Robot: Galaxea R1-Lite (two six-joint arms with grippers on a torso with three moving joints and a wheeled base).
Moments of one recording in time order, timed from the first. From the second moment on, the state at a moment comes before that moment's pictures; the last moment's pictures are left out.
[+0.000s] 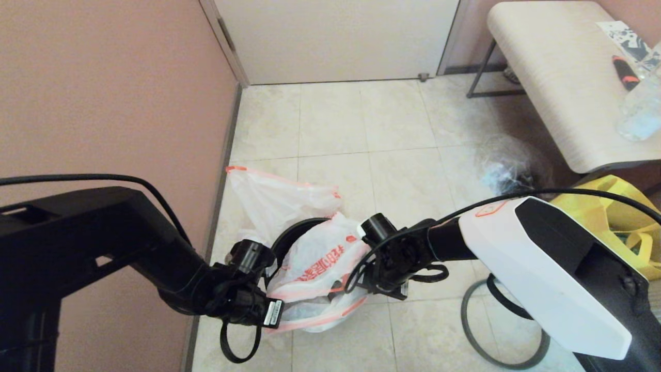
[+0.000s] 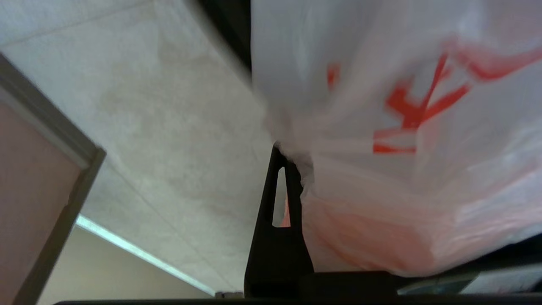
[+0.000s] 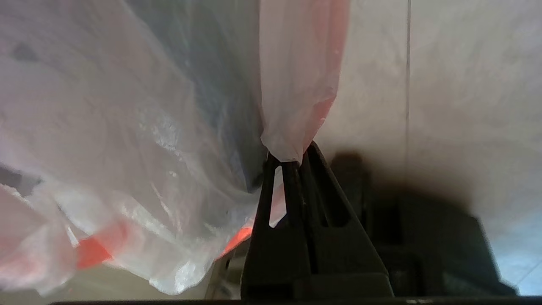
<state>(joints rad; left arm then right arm) -0.35 2.15 -0.84 -0.19 0.07 -0.12 0.65 2.51 -1.85 0.40 -0.02 0.82</state>
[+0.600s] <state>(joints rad) -0.40 2.16 -0.83 -0.18 0.07 -0.14 0.67 2.45 -1.73 0.46 -0.07 0.83</state>
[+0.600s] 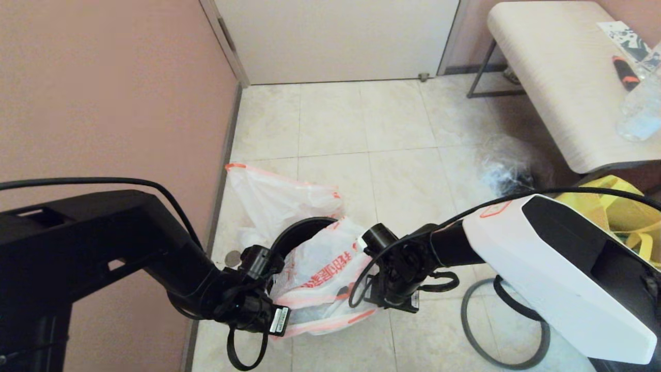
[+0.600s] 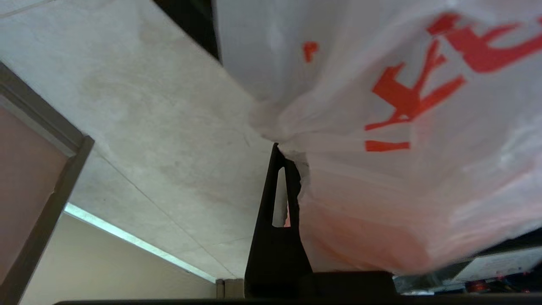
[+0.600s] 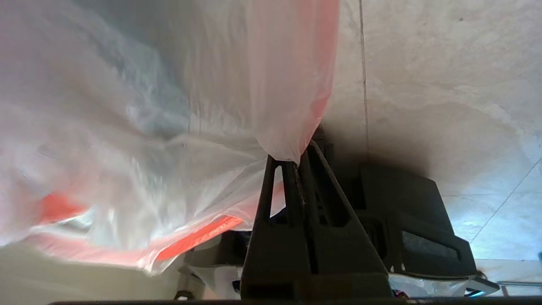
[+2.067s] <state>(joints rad) -0.39 2.05 -0.54 -0.63 0.08 -0.19 0.67 2.45 -1.79 0.47 -0.16 0.77</state>
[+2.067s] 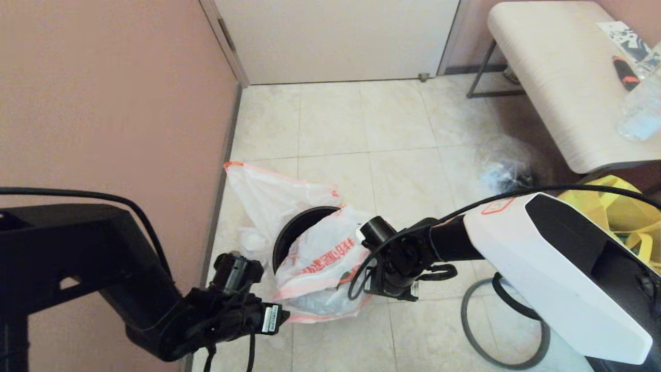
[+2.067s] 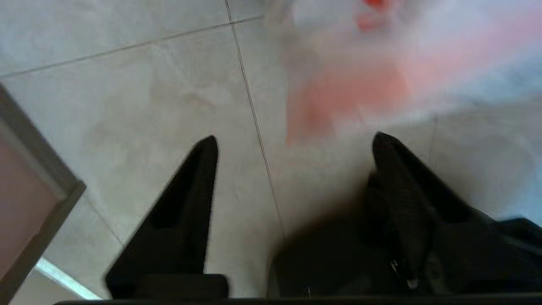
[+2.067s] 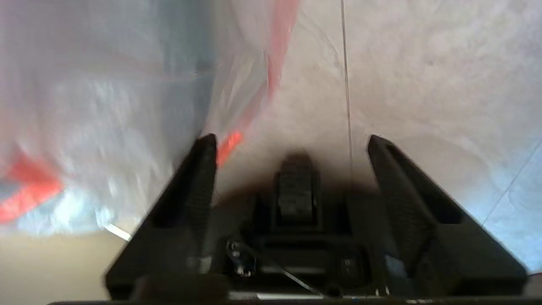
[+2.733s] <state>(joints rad) -0.62 1.91 -0.57 -0.40 0.10 -0.60 0.65 2.39 -1.77 0.47 -0.17 0.79</state>
